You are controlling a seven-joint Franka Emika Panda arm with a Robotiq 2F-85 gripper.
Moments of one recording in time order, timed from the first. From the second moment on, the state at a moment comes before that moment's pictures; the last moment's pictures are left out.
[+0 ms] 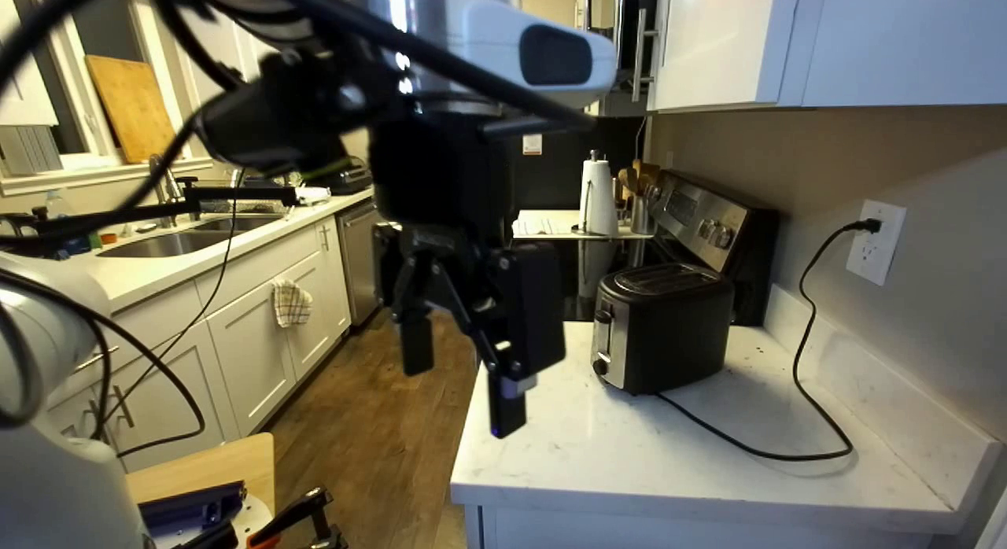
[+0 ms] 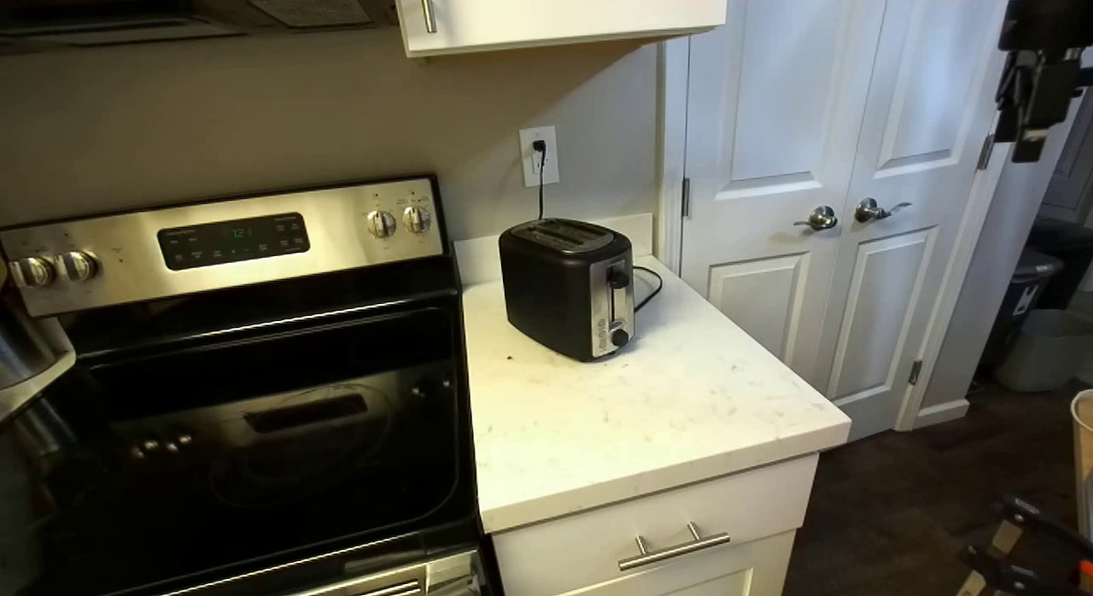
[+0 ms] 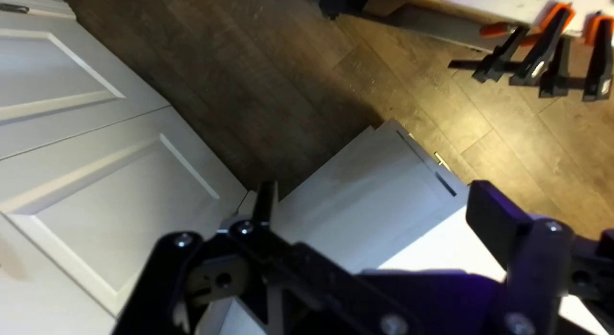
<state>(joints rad) -0.12 -0.66 -0.36 -2.51 -0.33 1.86 -0.53</state>
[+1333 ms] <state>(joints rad) 0.08 -0.22 -0.21 -2.48 0.09 2.58 -0.51</state>
